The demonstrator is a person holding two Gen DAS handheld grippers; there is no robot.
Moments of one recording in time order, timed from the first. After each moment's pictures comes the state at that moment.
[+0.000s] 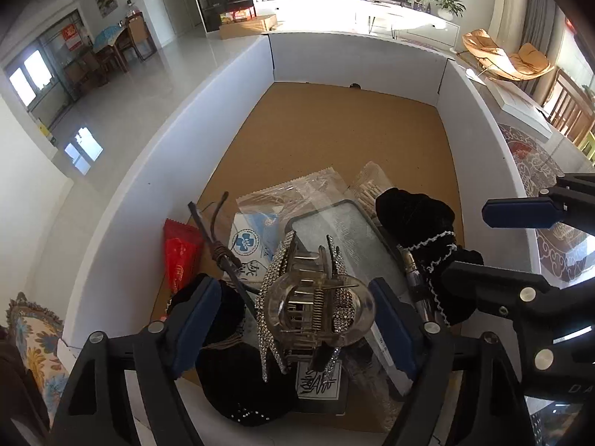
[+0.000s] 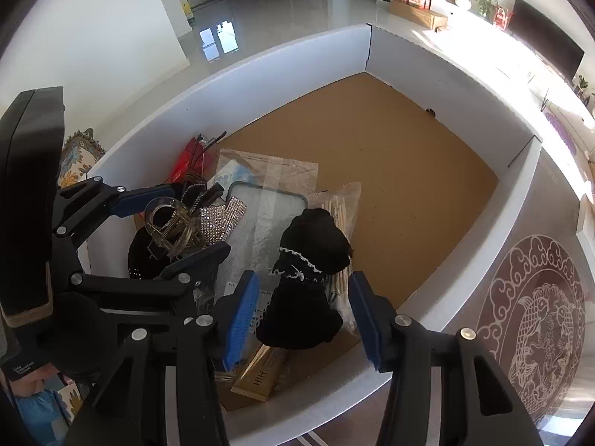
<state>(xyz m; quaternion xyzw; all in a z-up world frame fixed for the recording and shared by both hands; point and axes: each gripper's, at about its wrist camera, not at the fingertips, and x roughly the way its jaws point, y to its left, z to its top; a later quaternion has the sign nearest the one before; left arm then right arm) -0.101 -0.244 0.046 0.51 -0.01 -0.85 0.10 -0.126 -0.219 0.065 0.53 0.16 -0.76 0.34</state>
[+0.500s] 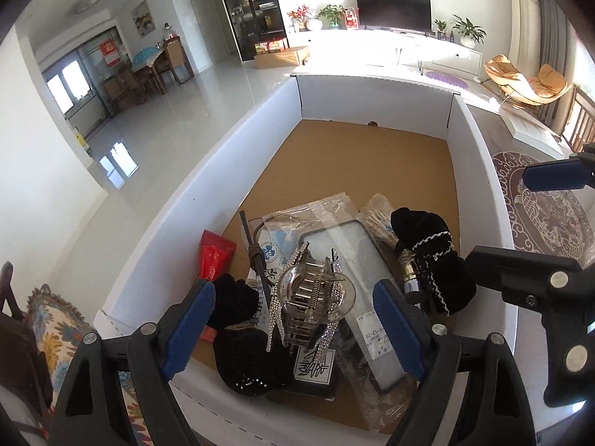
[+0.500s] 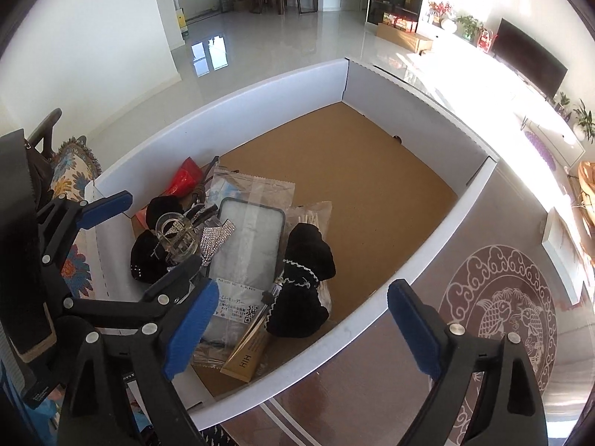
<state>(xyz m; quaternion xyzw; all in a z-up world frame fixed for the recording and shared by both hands) -0.071 -0.235 0.078 0.46 -0.02 -0.88 0.16 -0.117 -0.206 0.110 0.48 0.19 -0.80 0.32</state>
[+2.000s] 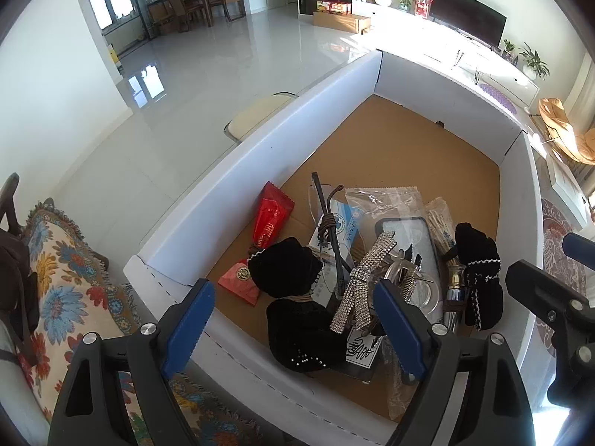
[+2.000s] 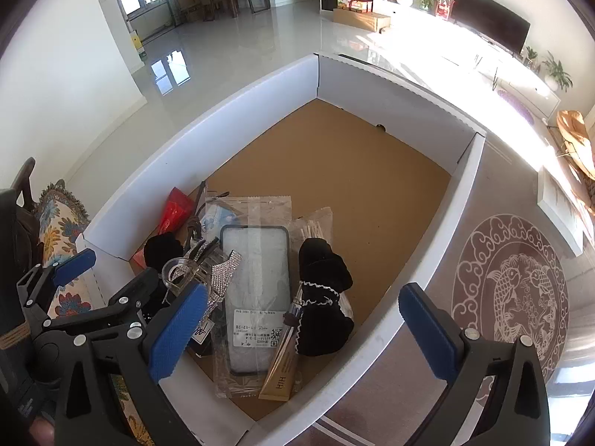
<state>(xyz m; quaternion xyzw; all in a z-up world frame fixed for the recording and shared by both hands) -0.063 -0.304 0.078 0.51 0.11 -0.82 0.23 -0.126 -0.234 0.110 0.51 0.13 -0.81 0.26</state>
